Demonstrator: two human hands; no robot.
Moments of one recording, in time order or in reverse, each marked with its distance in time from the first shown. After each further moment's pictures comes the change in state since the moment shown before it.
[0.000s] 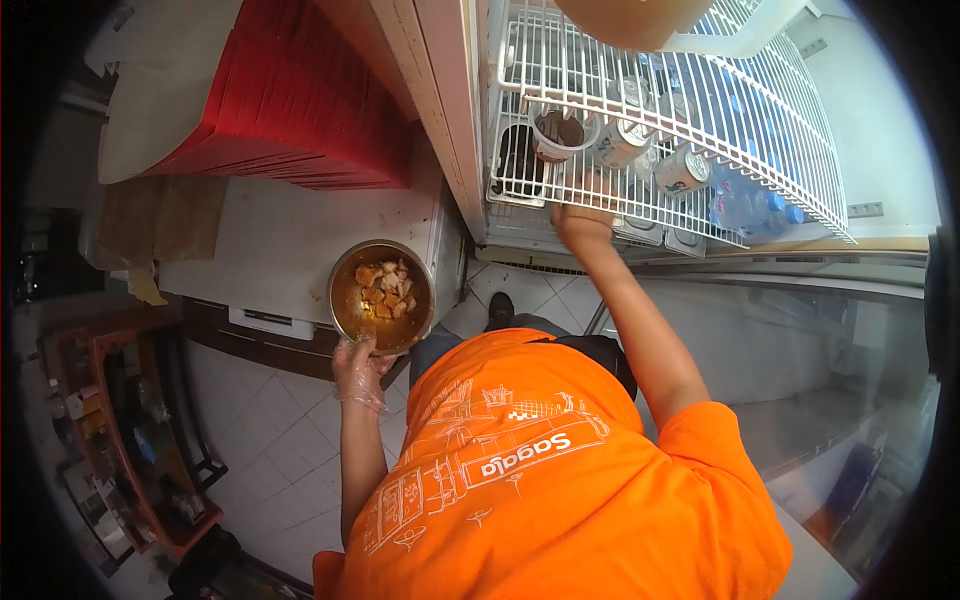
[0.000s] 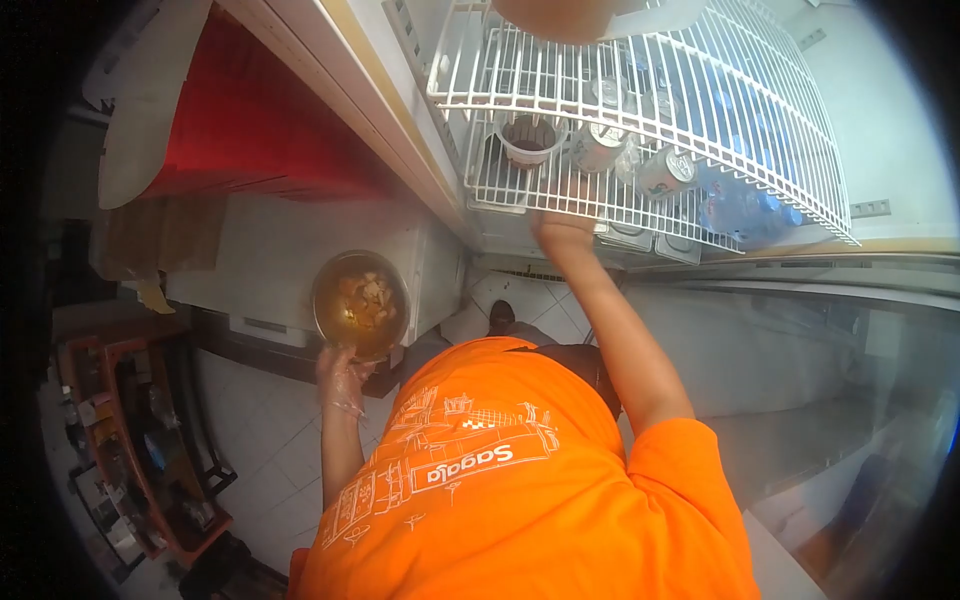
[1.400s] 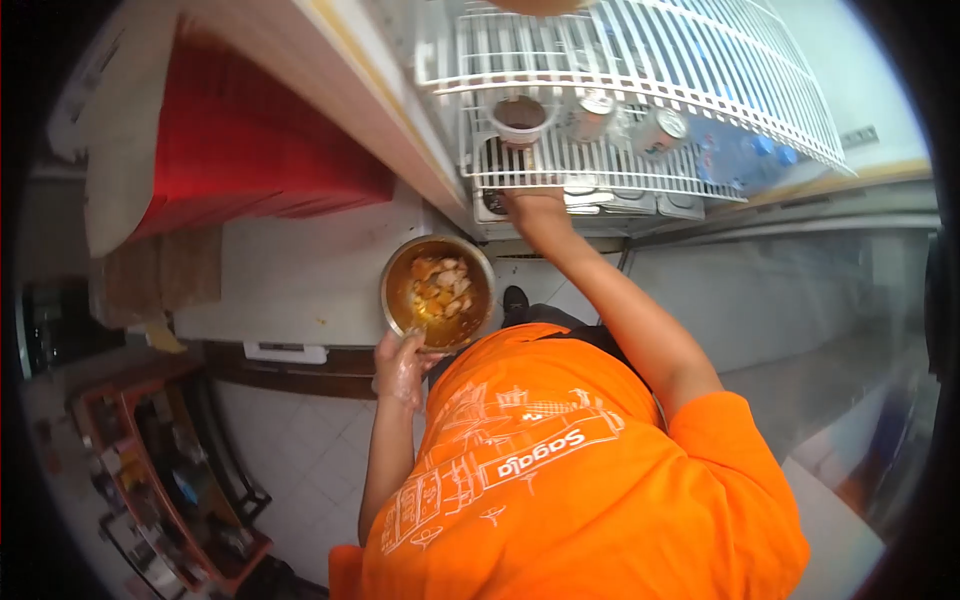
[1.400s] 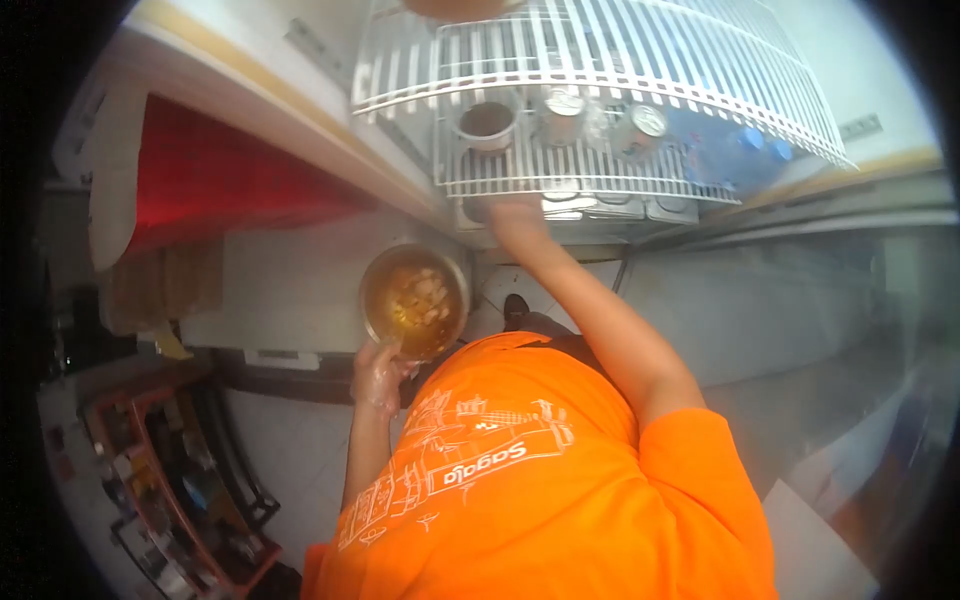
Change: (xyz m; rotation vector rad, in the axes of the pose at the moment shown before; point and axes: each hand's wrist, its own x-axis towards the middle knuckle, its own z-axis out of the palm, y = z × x) left_hand 0.030 0.020 -0.042 0.137 -0.264 -0.097; right_hand -0.017 -0.151 -0.018 0.789 0.075 -0.105
